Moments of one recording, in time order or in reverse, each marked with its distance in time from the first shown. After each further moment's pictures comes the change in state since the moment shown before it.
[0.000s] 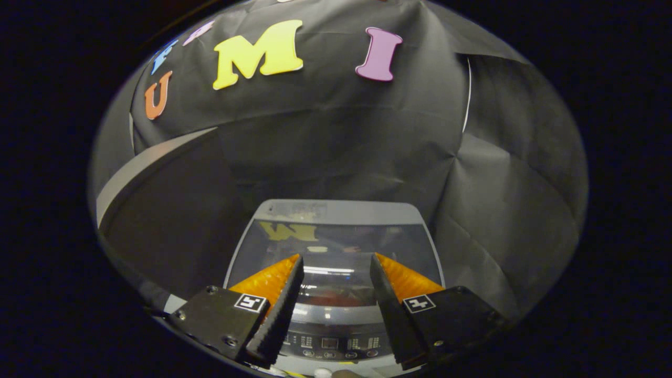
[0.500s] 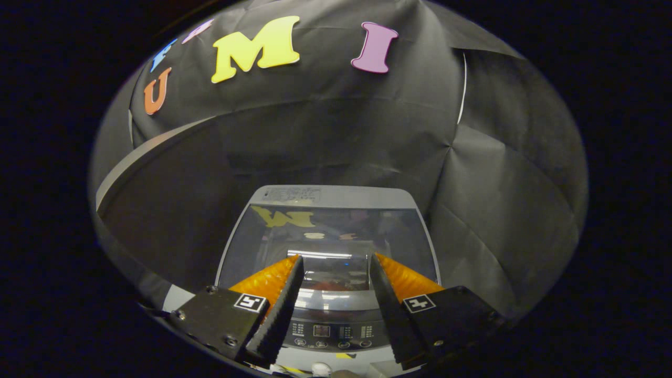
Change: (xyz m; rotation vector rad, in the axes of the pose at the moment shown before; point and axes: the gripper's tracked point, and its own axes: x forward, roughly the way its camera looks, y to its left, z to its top) arm -0.010 -0.007 -0.021 0.003 0.027 -0.009
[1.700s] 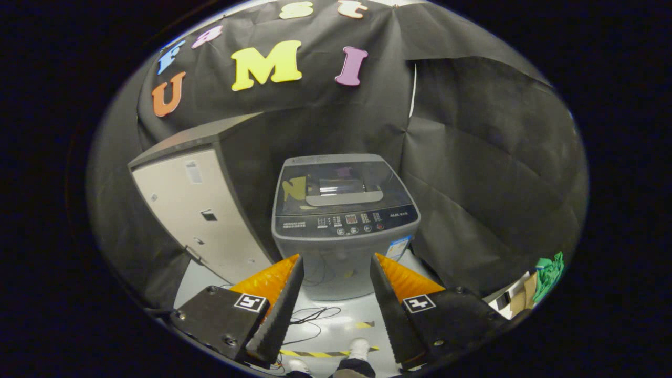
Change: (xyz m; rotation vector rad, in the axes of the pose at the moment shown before) arm -0.253 0.100 -0.184 0.119 -0.066 -0.144
